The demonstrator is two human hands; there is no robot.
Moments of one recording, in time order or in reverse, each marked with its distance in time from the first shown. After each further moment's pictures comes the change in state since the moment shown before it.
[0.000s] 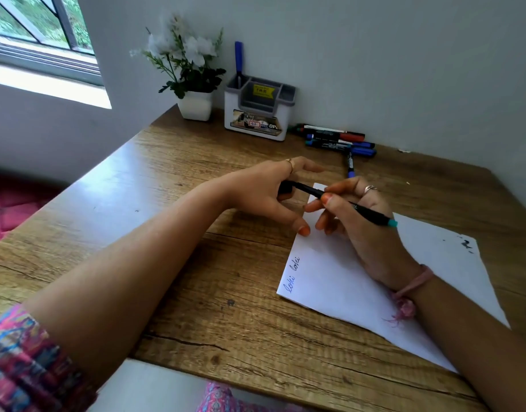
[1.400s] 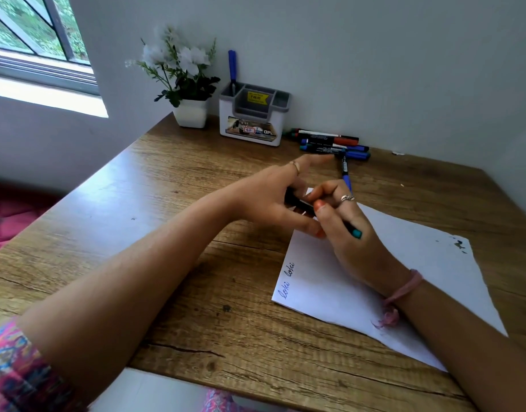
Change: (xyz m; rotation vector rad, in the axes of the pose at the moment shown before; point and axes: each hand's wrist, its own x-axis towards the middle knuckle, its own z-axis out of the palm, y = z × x) left_hand 0.003 0.008 0.012 -0.078 0.091 0.178; right_hand -0.002 0.008 0.005 -0.149 -0.175 -0.229
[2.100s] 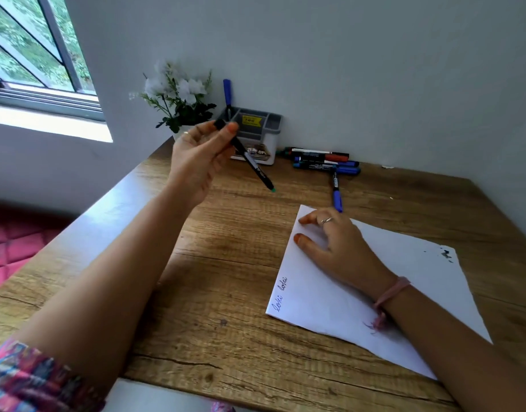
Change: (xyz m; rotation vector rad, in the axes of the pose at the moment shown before) left_hand -0.013 -0.034 -0.060 -1.139 0.916 -0.105; right_hand 0.006 0.022 -0.019 -0.740 0.003 0.150
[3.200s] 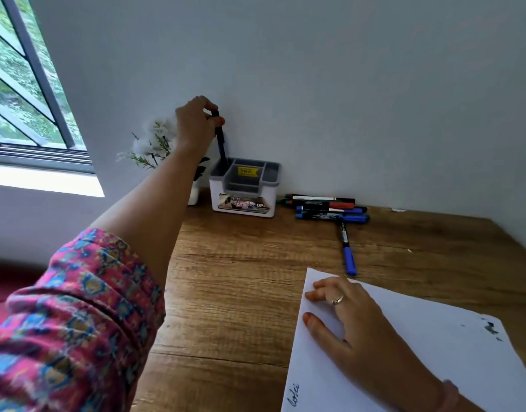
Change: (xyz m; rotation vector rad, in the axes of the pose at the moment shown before) left_hand 0.210 0.023 0.011 1.066 0.192 0.415; right_hand 0.002 -0.003 0.004 -0.062 -0.076 0.043
